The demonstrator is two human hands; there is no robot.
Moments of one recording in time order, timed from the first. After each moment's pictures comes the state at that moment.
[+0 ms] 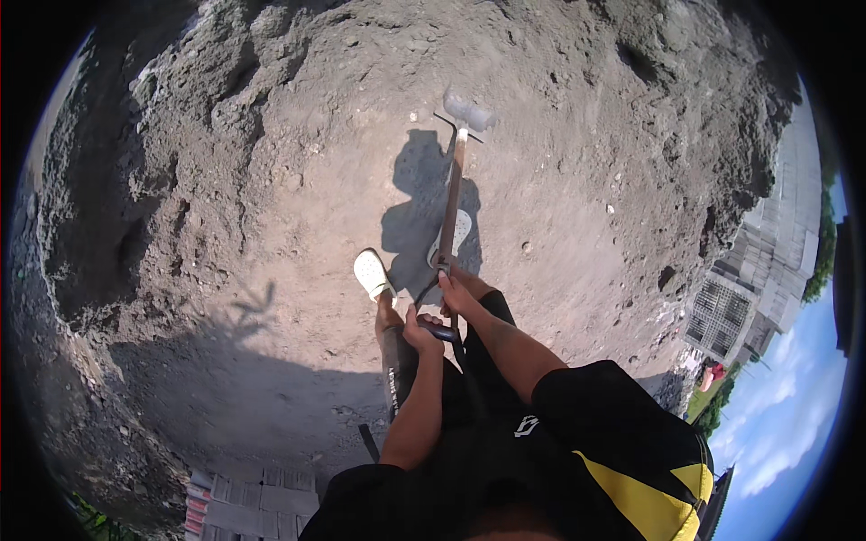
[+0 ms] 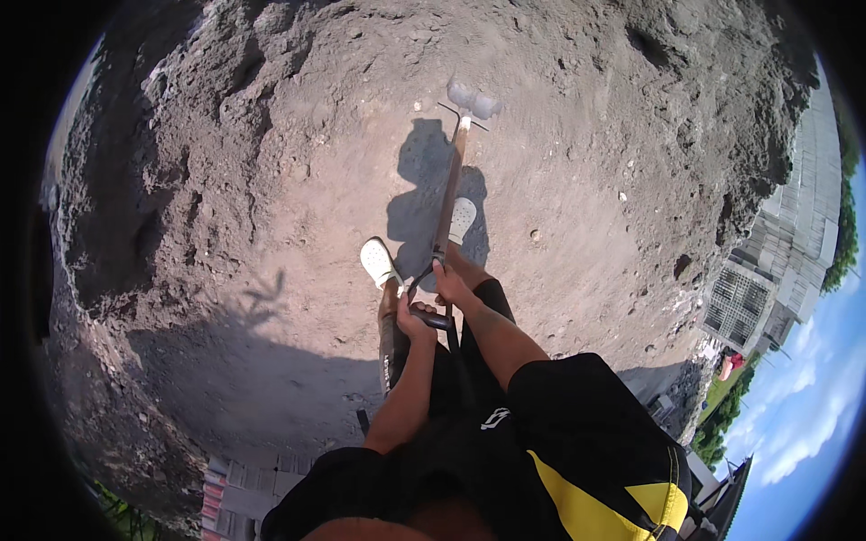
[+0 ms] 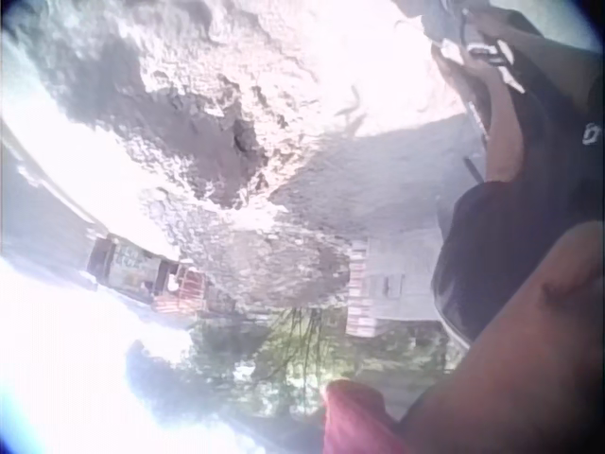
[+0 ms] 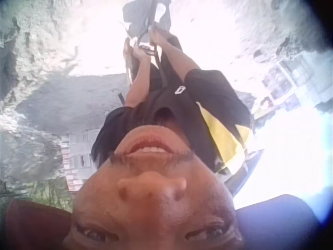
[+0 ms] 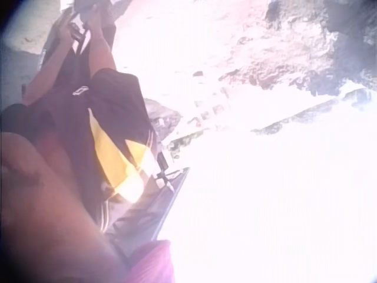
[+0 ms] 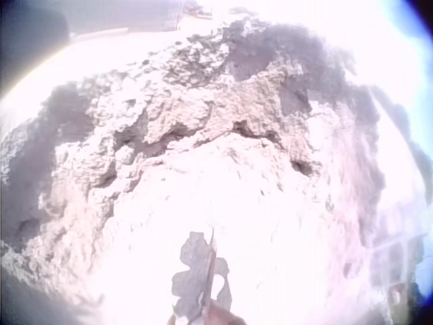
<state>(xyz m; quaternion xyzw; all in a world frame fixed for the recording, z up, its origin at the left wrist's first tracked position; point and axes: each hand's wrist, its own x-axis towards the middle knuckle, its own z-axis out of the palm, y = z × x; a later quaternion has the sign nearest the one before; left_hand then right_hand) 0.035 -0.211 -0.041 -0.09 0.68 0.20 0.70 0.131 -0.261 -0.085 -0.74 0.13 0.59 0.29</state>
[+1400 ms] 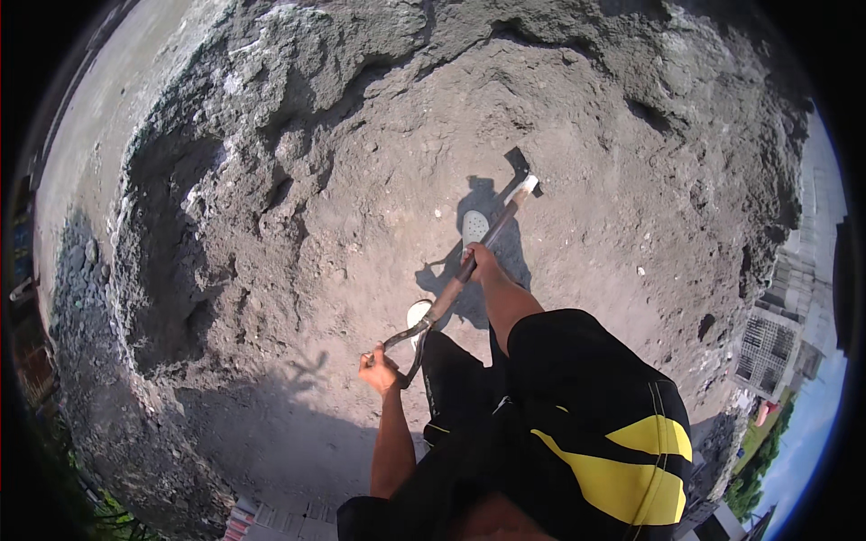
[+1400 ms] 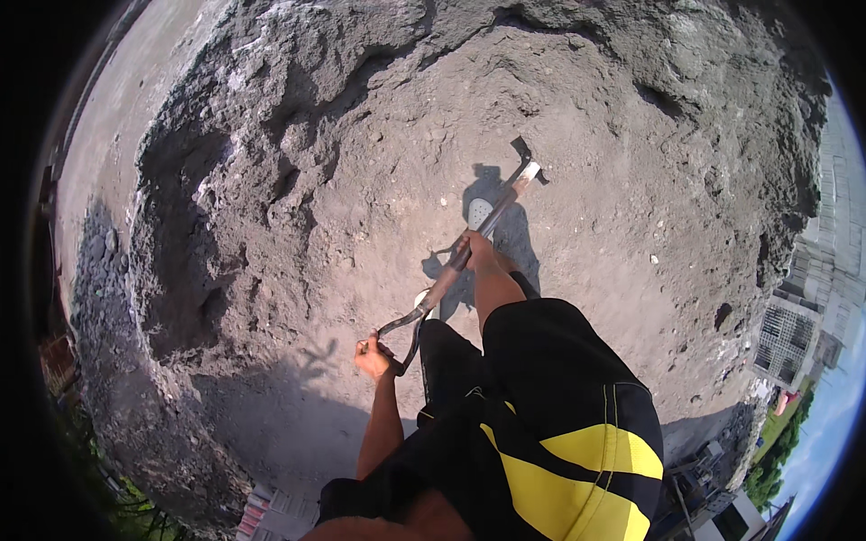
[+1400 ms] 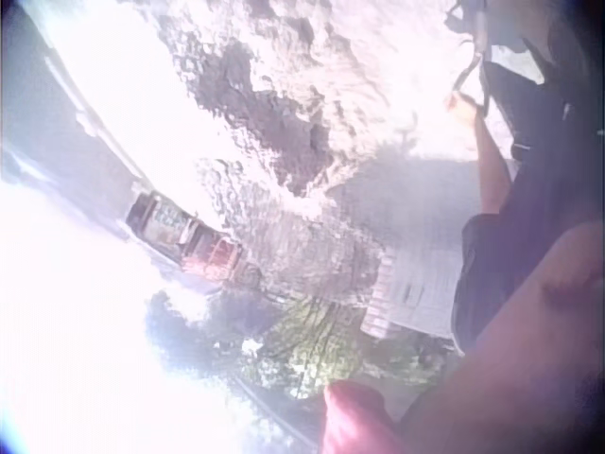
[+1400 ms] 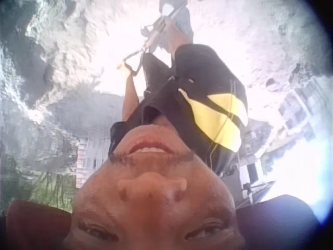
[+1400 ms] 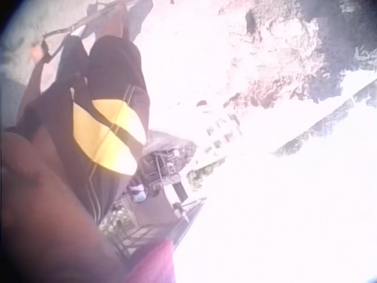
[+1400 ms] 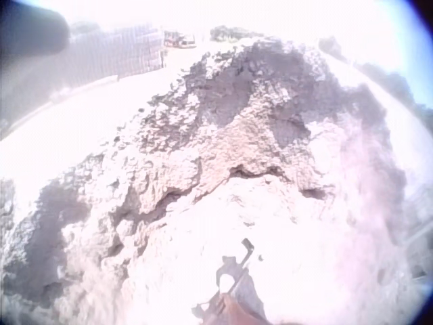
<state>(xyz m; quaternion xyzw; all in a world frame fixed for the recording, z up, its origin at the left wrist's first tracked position) 0.124 -0.032 -0.004 0.36 0.69 0.30 0.55 0.412 -0.108 -0.154 -0.49 0.41 0.43 0.63</state>
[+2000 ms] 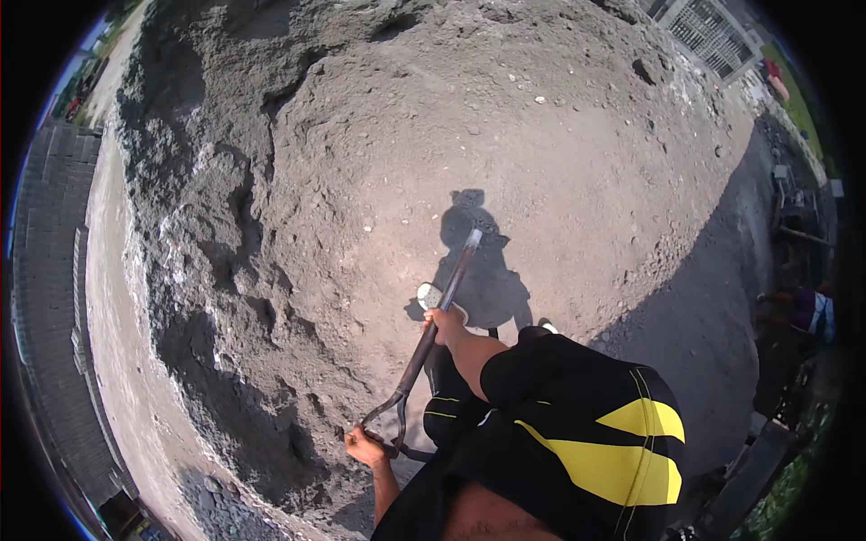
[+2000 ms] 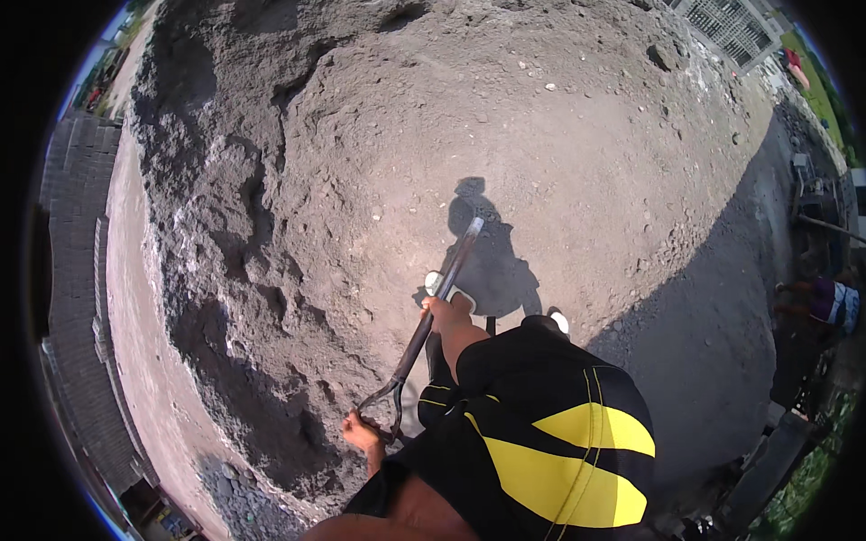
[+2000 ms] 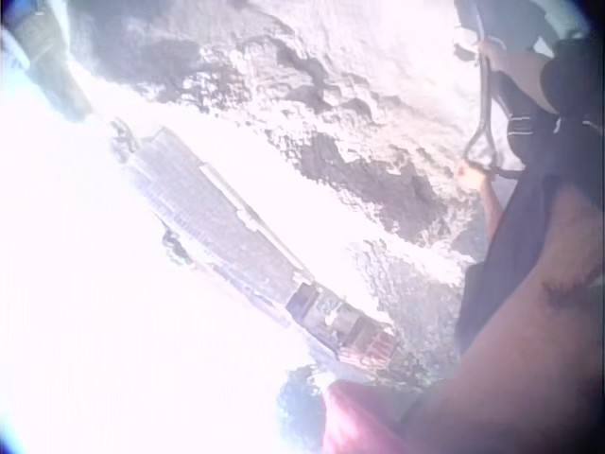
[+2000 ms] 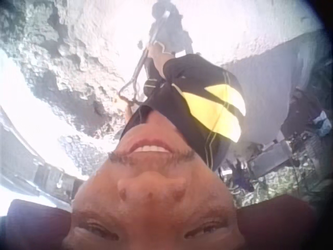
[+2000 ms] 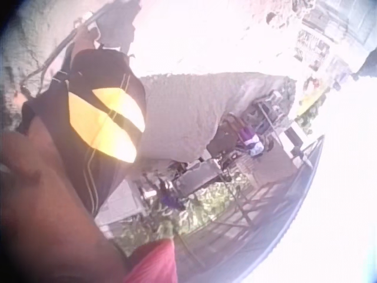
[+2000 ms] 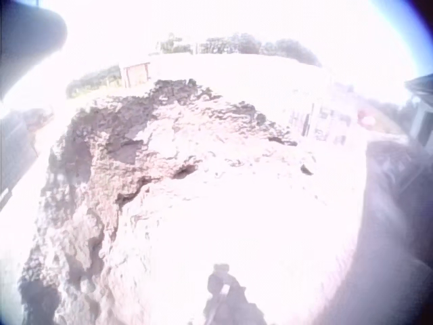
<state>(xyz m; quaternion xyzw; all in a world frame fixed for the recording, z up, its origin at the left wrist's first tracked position) -0.110 0.025 0.139 0.64 0.54 0.13 0.54 0.070 -0.180 -0.045 -0.34 0.55 0.17 0.75</state>
